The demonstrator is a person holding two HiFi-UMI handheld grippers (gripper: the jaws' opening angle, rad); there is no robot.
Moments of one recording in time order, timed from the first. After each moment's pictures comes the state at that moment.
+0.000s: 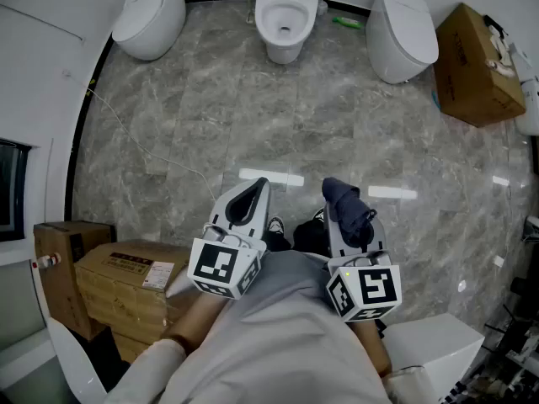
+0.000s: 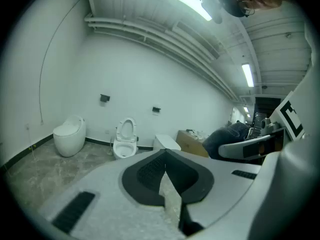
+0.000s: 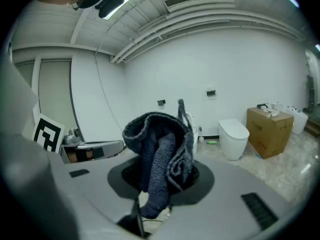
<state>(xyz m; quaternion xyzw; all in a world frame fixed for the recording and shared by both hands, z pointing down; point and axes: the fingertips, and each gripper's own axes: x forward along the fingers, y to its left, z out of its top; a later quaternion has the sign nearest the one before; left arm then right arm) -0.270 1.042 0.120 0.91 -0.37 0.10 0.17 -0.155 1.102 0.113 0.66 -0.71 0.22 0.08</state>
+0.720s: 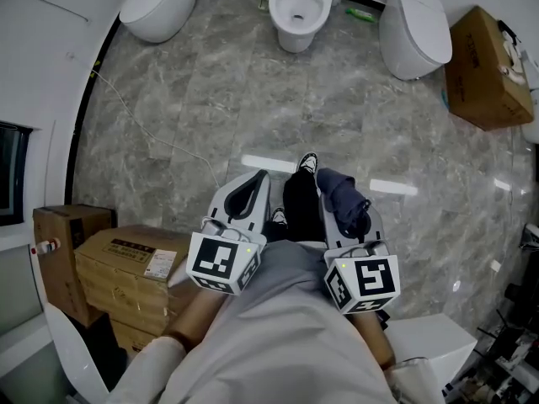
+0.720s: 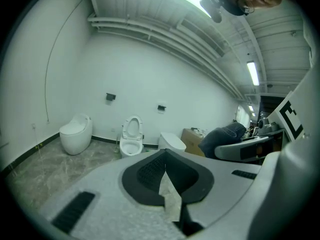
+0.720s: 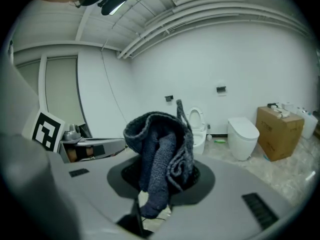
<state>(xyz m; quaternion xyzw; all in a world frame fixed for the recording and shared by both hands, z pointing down) -0.303 1.024 0.129 0.90 -0.39 0.11 0.17 -0.195 1.072 0.126 0.62 -0.74 0.22 0.10</state>
